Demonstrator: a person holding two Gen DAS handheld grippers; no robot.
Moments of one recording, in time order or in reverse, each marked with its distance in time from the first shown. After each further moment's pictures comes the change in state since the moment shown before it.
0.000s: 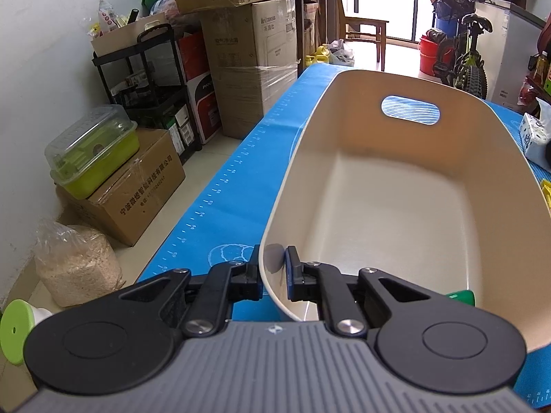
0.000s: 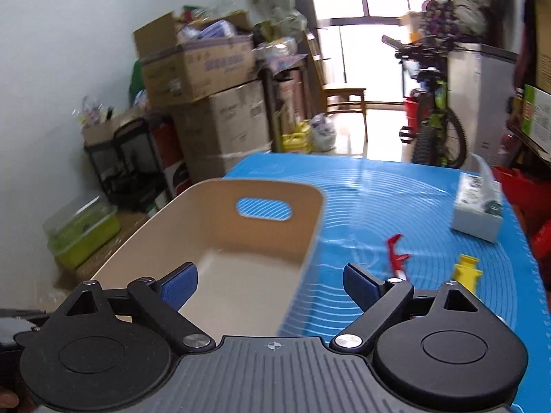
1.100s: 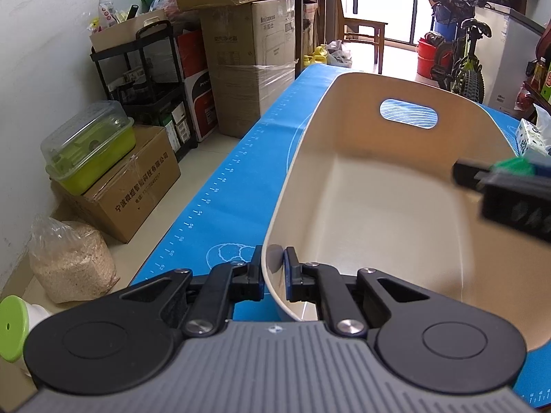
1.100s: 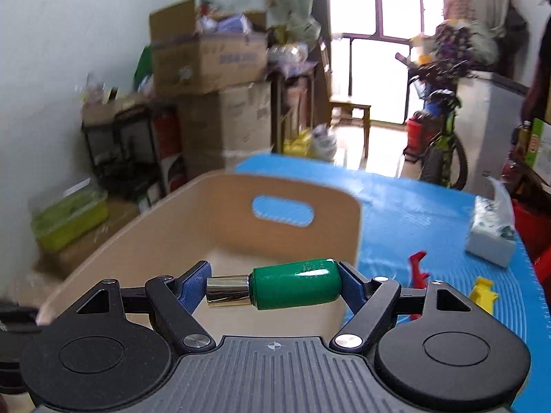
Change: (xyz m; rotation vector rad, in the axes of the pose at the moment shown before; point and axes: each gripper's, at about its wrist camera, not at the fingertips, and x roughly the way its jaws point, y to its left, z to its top) left arm 0.000 0.005 0.001 -0.019 0.004 -0.026; right arm 0.049 0.057 -0.016 -0.139 -0.004 -0.038
